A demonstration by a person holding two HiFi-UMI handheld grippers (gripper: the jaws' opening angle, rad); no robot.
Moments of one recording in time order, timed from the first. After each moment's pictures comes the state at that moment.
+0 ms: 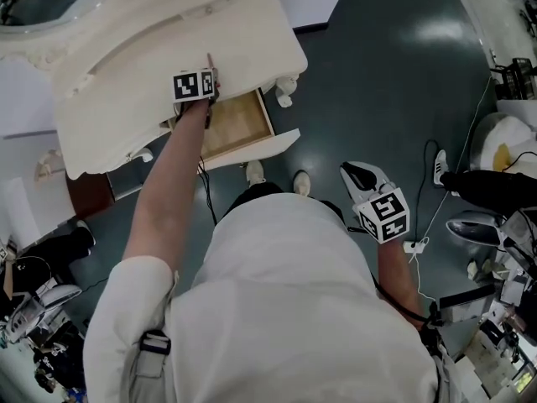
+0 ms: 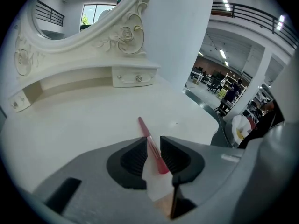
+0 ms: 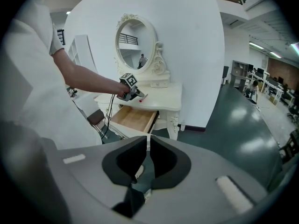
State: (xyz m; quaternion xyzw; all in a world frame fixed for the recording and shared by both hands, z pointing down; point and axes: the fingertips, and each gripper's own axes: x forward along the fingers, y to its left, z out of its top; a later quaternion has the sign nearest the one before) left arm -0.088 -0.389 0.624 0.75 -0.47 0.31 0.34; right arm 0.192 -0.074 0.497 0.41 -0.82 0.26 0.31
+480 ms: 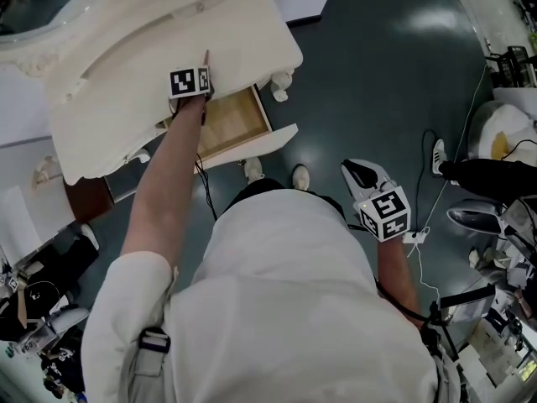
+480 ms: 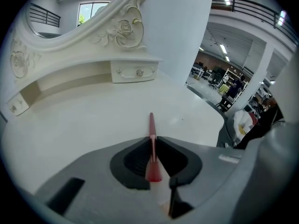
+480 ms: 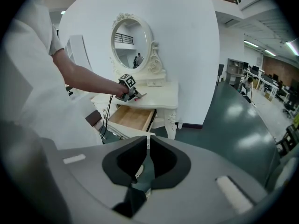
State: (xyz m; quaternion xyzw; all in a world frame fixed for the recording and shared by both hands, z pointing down) left arm -0.091 -0.397 0.635 0.75 -0.47 0.34 0.33; right arm 0.196 -0.068 0.493 0.43 -0.80 0.27 0.31
